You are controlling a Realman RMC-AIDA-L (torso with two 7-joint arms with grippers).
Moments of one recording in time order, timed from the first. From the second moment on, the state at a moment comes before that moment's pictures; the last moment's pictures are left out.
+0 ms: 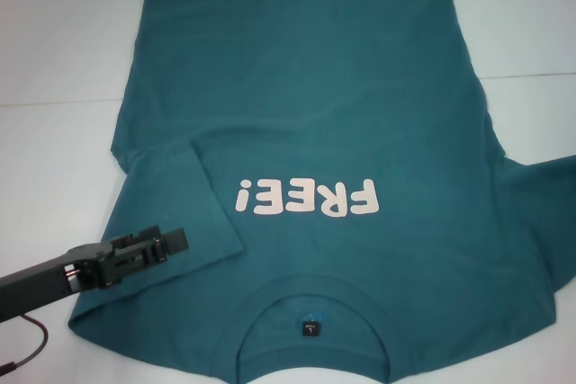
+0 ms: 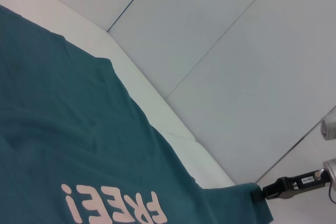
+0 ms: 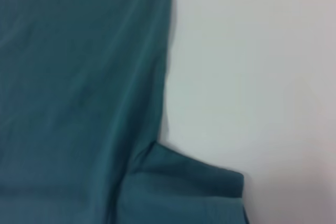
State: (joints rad) left arm -0.38 -2.16 0.58 0.76 1.94 1.59 -1.83; right arm 0.74 1.84 -0.64 -0.77 -2.82 -1.29 2.67
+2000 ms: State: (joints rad) left arm -0.38 -2.16 0.55 0.73 1.92 1.58 -1.83; right arm 0.84 1.94 -0.68 -0.78 -2.70 -1.42 2.67
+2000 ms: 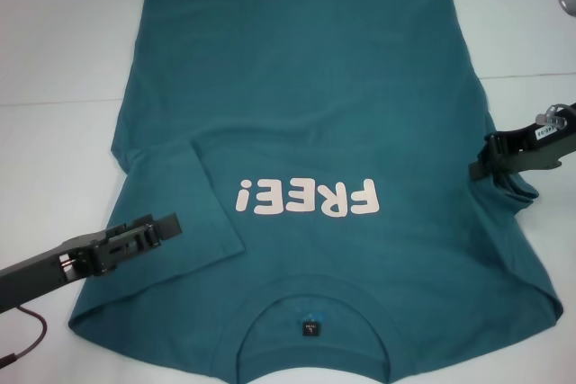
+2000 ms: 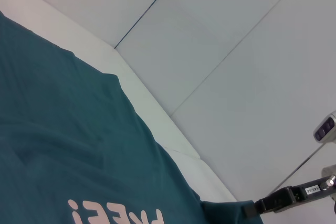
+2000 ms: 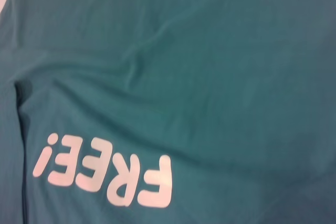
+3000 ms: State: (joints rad) left arm -0.38 -2.16 0.55 0.72 1.89 1.56 -1.82; right arm 0.88 1.96 -0.68 -0.67 -2.69 -1.28 2.67
